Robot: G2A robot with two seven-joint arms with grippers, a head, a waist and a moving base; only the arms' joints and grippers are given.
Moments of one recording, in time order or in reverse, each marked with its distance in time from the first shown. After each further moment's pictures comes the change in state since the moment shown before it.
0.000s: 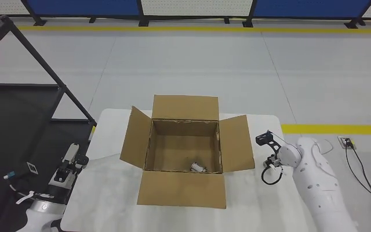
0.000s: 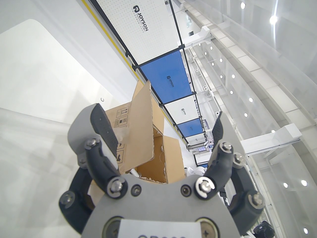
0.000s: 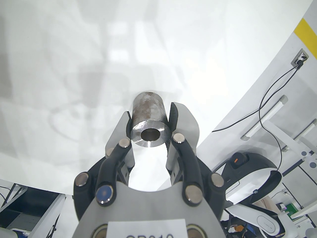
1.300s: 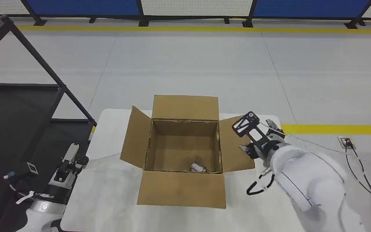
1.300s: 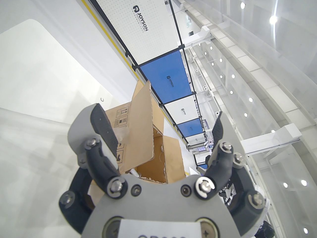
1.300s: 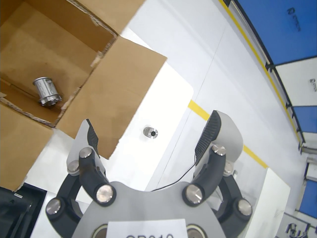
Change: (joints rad) left arm 0.000 0.000 0.000 0.000 0.000 0.000 0.000; right arm -0.217 0.034 -0.134 -1.170 -0.099 0.136 0.225
